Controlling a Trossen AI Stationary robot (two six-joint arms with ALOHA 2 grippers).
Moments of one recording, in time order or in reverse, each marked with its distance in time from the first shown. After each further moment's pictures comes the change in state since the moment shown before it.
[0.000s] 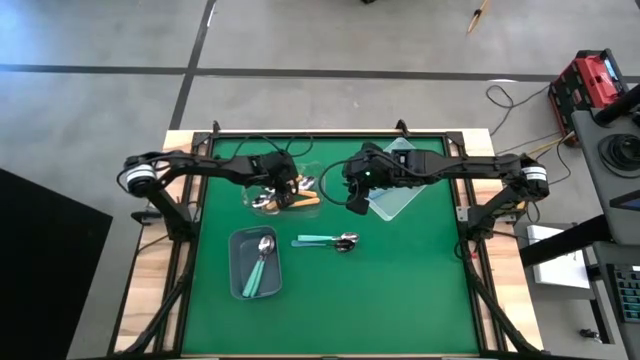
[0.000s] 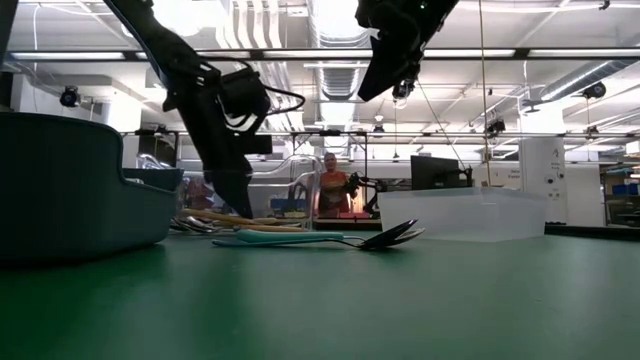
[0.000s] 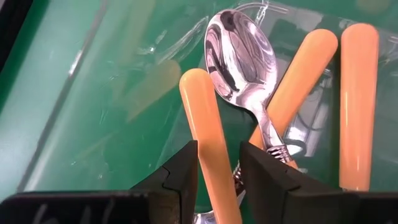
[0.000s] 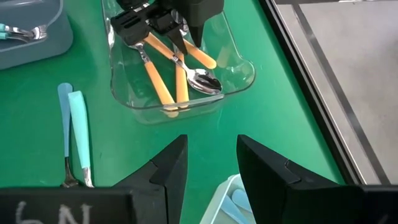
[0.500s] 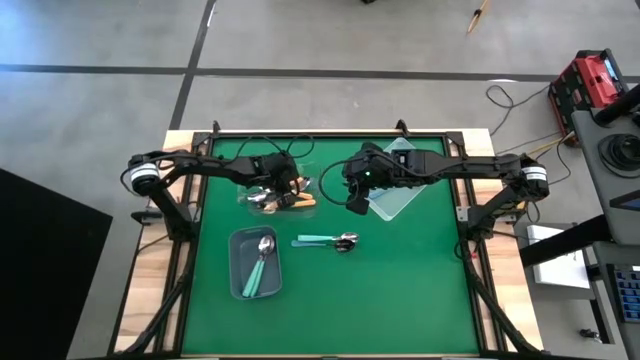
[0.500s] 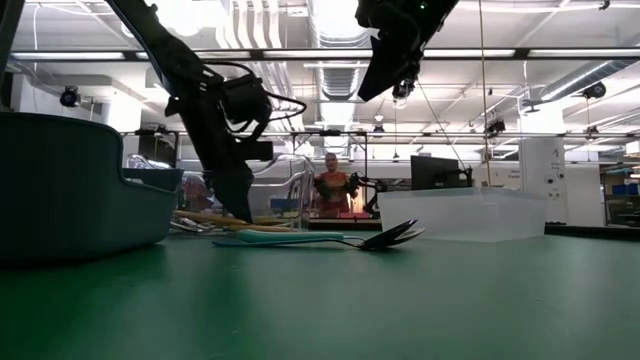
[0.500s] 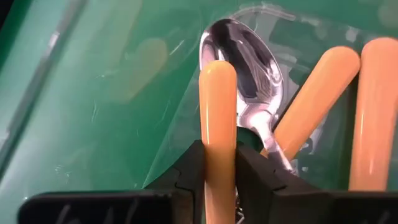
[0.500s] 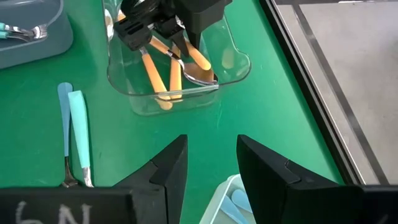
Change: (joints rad) left arm -0.001 0.034 0.002 0.012 -0.007 -0.013; right arm 0.000 0.000 0.000 0.000 0.000 -0.005
